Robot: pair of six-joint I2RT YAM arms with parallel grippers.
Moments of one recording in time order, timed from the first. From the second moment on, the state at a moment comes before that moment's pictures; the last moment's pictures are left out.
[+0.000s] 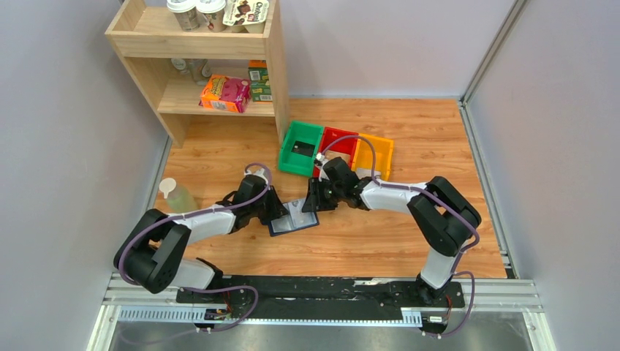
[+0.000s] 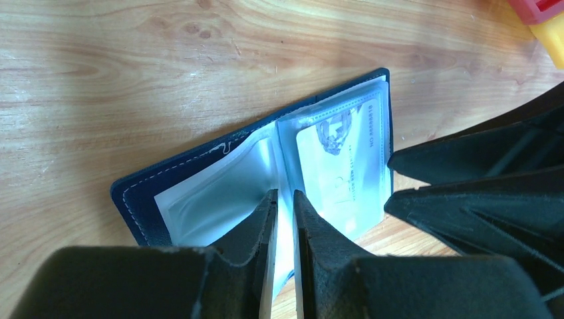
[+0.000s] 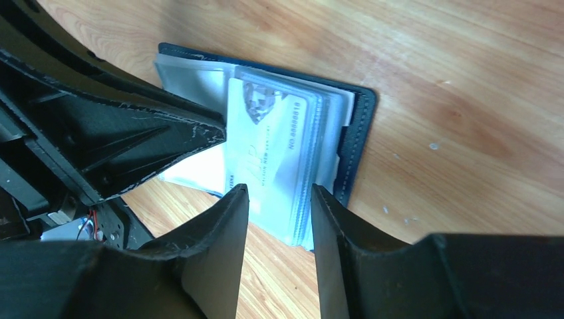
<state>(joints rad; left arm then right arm) -0.51 1.37 0.46 0.11 0.17 -0.78 0.76 1.77 0.95 0.03 -0.34 0.63</state>
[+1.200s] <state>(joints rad) -0.51 1.21 0.28 0.23 0.17 -0.89 0.74 1.79 0.95 0.00 -0.36 0.62</state>
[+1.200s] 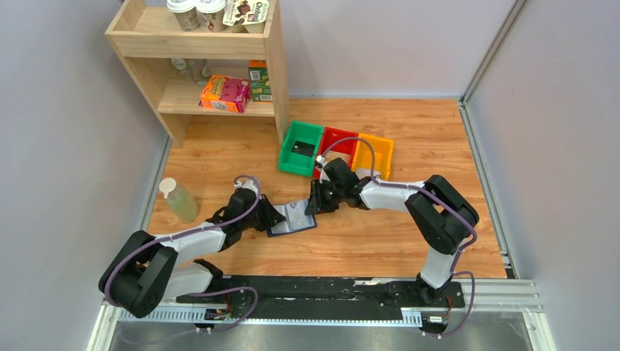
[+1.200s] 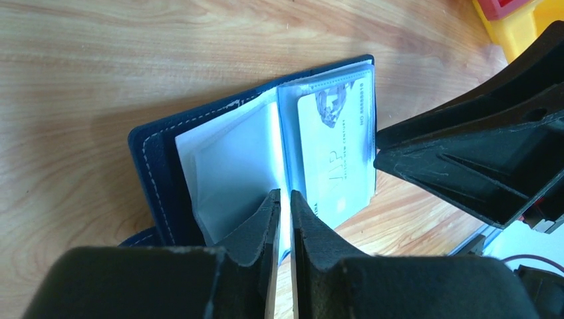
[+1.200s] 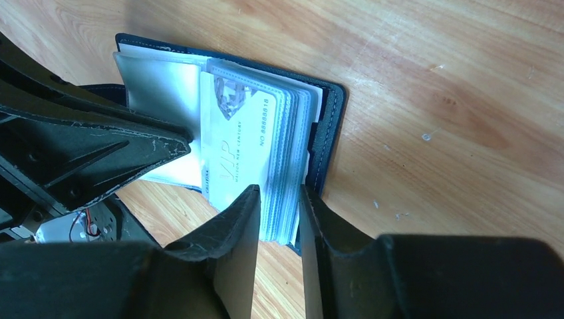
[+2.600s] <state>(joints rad) -0.51 1.30 0.26 0.41 0.20 -0.94 0.74 1.83 1.00 0.00 -0.38 0.60</state>
